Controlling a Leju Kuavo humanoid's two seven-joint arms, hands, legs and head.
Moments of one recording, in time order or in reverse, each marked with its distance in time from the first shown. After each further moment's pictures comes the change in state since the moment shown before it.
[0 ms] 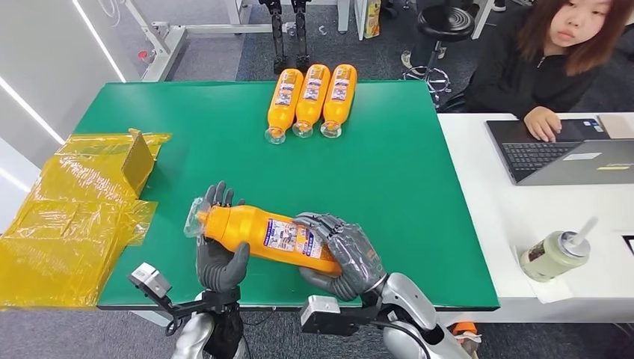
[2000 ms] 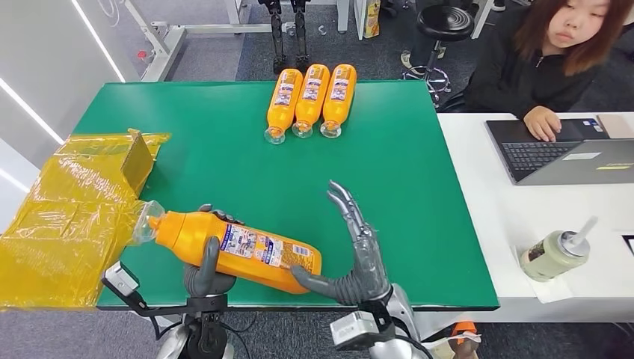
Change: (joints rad) left arm 0.083 0.039 -0.003 -0.179 0.353 -0.126 0.169; right arm 0.058 0.089 -0.014 0.011 -0.332 -0.339 -0.343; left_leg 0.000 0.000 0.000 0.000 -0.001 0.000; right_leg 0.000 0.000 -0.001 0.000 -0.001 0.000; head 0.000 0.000
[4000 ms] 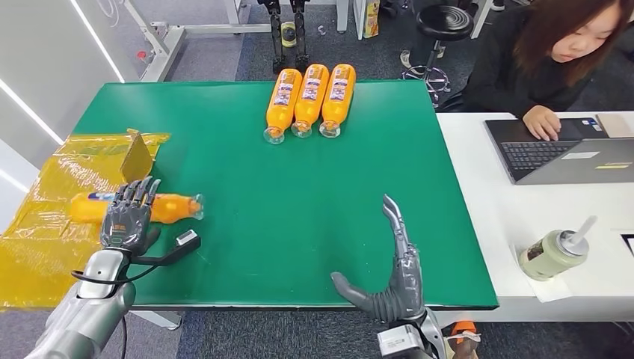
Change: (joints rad) left arm -0.483 0.456 0.085 0.838 -2.074 0.934 0.431; right arm 0.123 -0.082 -0.061 -0.083 -0.113 -0.050 -0.033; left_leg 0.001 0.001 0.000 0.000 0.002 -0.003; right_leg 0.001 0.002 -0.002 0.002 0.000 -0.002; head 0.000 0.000
